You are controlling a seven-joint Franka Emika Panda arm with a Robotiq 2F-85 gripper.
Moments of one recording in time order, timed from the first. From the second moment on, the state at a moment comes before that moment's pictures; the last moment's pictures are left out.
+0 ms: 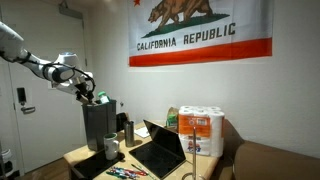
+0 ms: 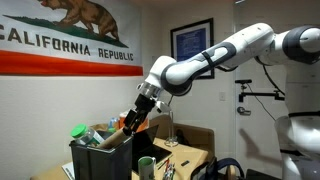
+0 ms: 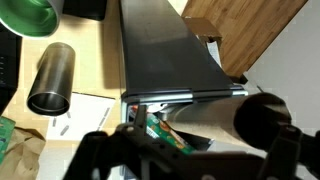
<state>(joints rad) 0.30 -0.02 0.25 -2.11 0.28 2.60 -0.04</state>
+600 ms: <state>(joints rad) 0.30 0.02 0.26 -2.05 0.27 2.62 -0.06</state>
